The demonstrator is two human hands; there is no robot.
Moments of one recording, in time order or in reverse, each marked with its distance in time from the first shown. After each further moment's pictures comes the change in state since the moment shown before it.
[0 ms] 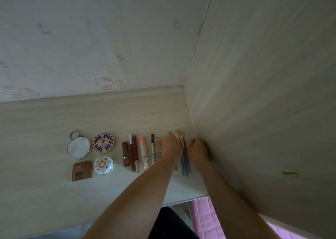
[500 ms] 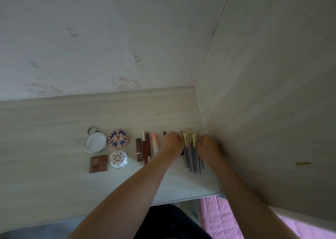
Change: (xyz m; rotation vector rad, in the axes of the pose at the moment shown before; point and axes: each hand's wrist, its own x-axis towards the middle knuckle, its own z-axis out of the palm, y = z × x) left_hand -0.023 -0.026 -0.043 -0.043 0.071 0.150; right_hand -0.012 -0.005 -0.006 -0.194 0.009 -0.213
